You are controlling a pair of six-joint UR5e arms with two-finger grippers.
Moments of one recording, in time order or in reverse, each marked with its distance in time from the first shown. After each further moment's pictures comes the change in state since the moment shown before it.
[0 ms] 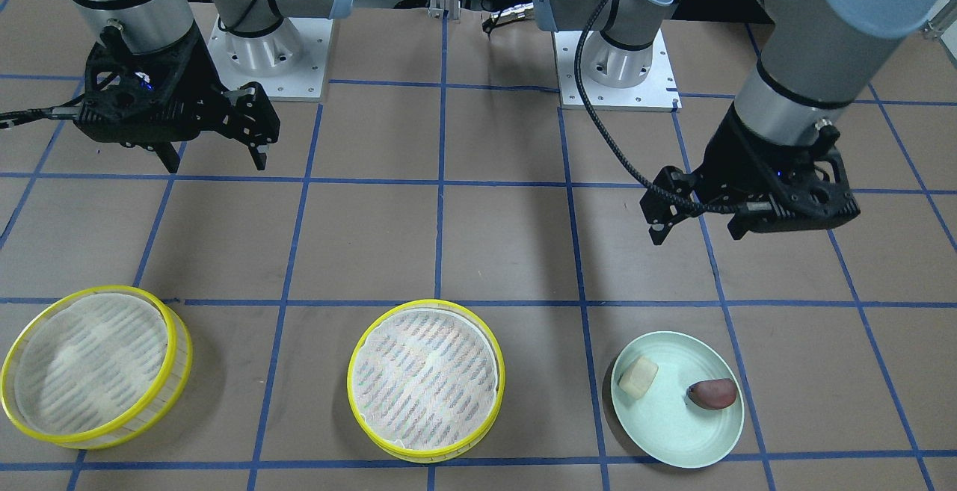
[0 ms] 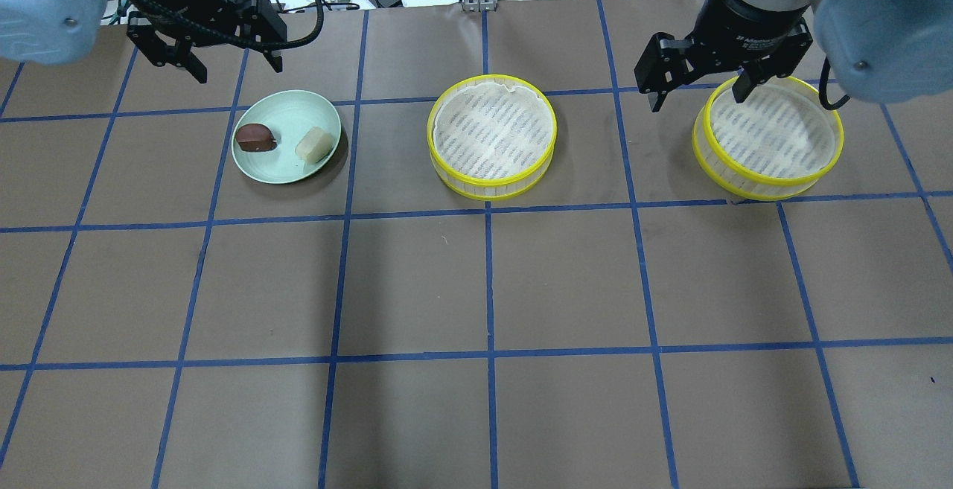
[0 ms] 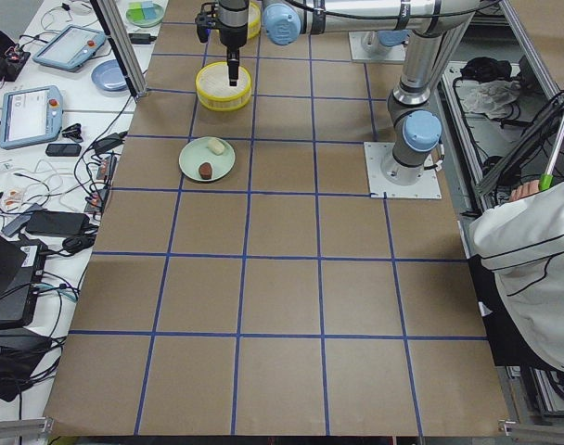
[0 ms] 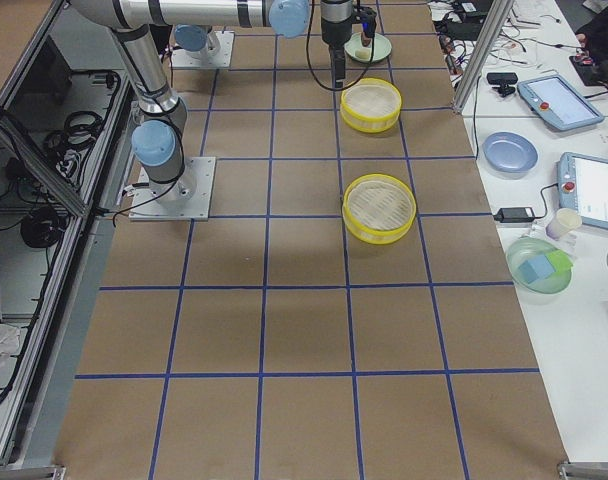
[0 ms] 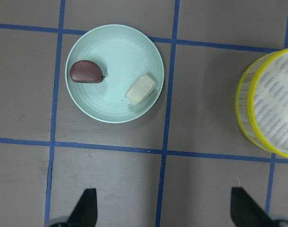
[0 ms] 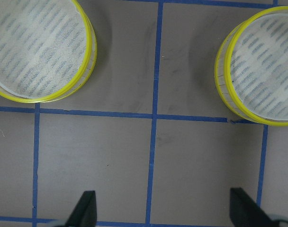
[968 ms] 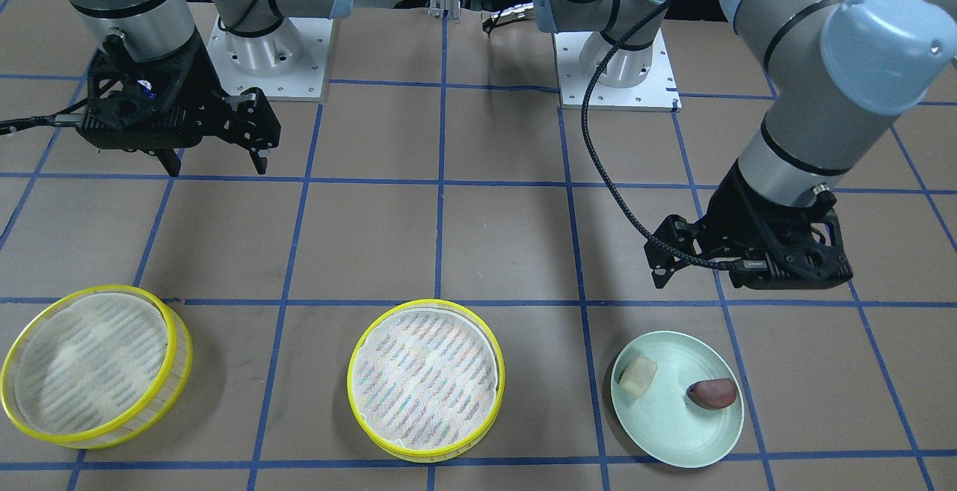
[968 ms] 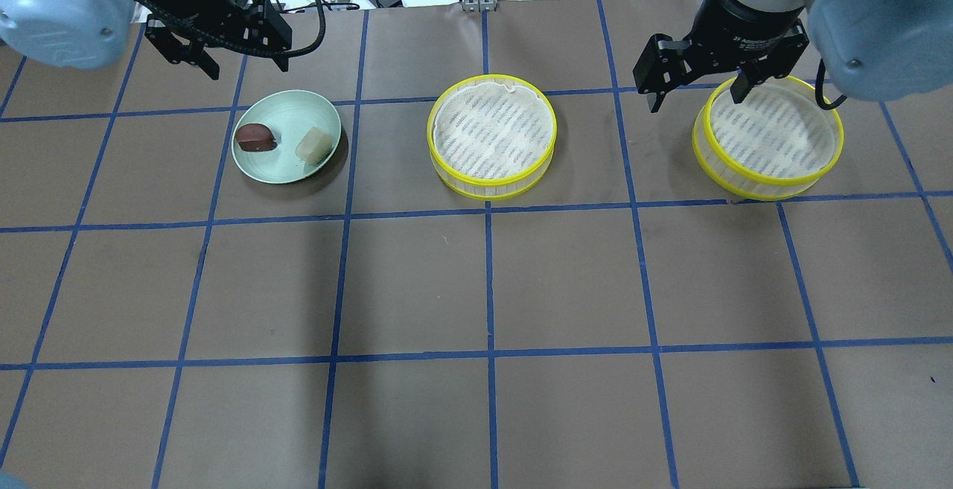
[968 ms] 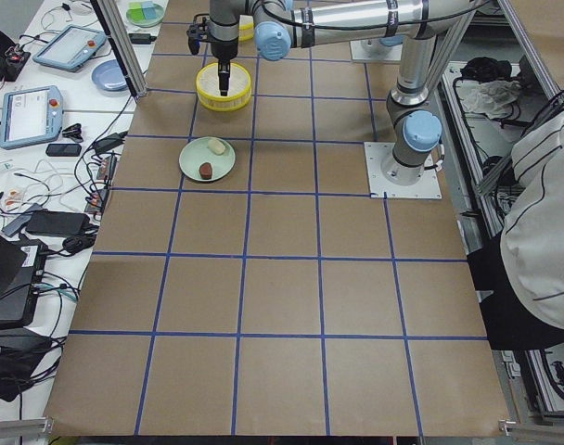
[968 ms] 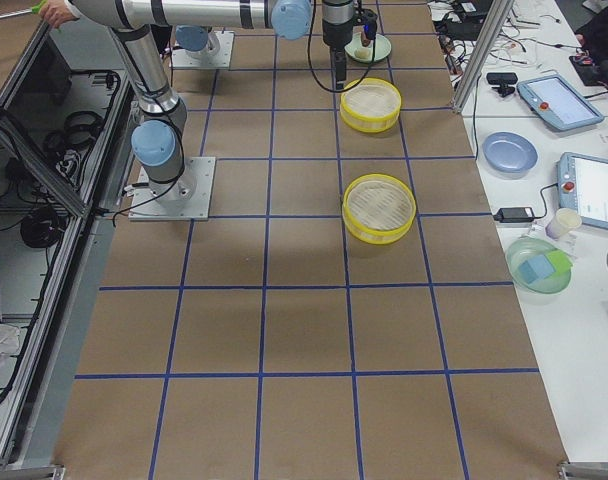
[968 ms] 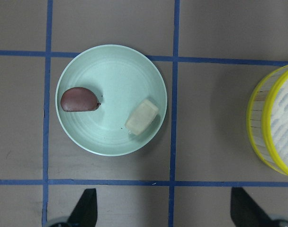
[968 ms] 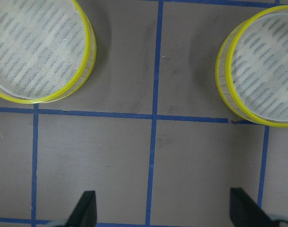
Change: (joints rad) left arm 0.028 -0.134 -0.018 0.171 -0.023 0.118; right arm 0.000 0.008 0.000 -0.004 0.000 0.000
